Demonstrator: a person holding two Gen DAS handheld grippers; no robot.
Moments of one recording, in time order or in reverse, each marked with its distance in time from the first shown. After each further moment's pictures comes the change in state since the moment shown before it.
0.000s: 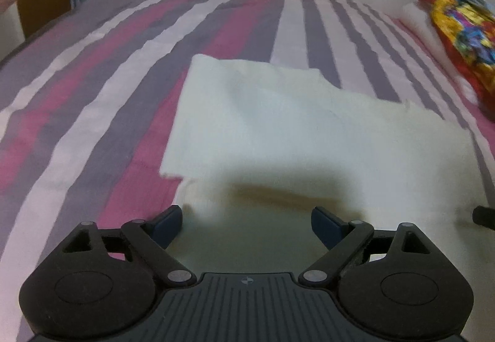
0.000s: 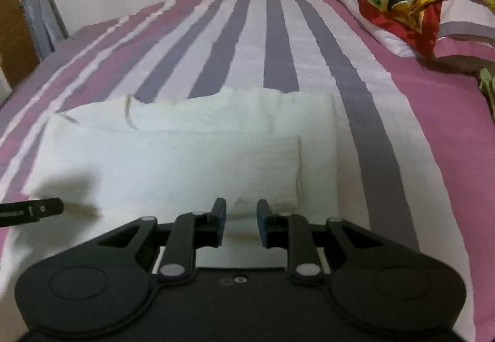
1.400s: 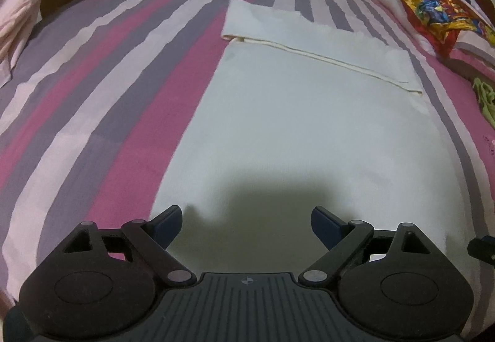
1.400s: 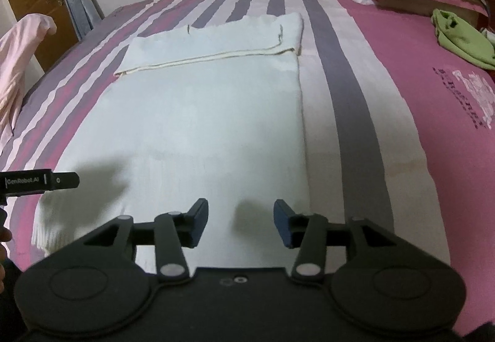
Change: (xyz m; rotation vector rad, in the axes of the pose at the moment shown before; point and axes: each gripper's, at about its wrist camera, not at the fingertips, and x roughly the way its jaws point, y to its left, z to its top) left arm -0.179 0.043 -0.193 -0.026 0.059 -0.009; right arm -0.197 -0.002 -0.202 0.030 0.060 0.068
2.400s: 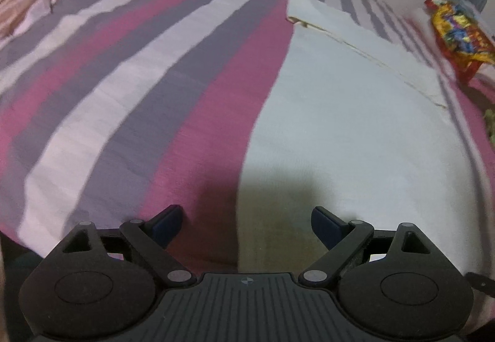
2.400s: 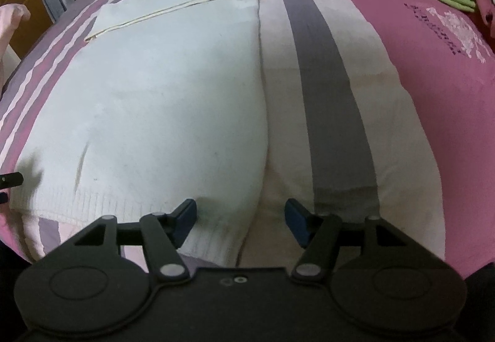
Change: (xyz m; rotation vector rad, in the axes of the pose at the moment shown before) left arm 0.001 0.081 -0.045 -0.177 0.041 -0.043; right arm 0.009 -0.029 -0.049 0.089 0.129 -0.044
